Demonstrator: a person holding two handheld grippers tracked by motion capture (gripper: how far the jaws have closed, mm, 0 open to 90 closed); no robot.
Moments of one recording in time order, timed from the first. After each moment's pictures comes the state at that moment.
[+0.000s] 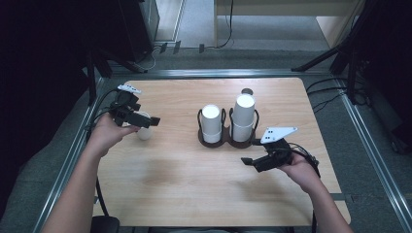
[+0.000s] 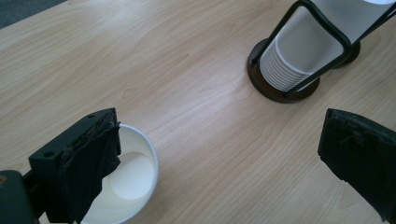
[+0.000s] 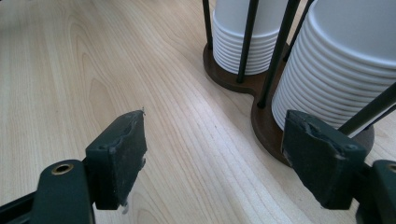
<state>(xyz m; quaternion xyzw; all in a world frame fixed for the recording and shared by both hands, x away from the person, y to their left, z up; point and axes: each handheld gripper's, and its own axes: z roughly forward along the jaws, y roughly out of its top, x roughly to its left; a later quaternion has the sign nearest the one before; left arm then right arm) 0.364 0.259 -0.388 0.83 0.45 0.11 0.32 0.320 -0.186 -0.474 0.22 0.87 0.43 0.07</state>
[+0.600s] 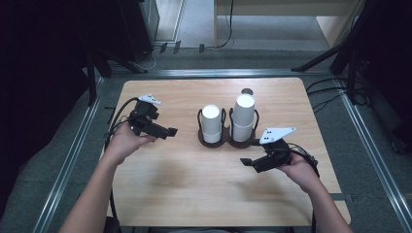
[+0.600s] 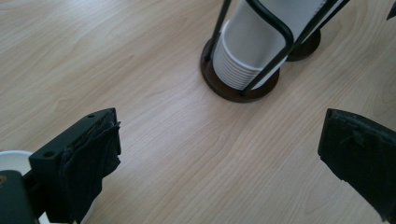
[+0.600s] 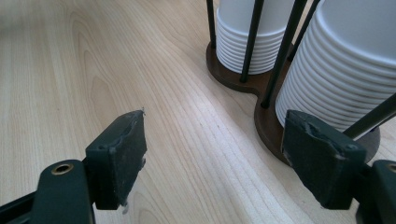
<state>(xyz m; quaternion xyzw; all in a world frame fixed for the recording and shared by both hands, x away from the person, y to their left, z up) 0.351 0.210 -0.410 0.85 0.41 0.09 0.33 0.320 -0.184 -0.475 0.22 0.87 0.43 0.07</state>
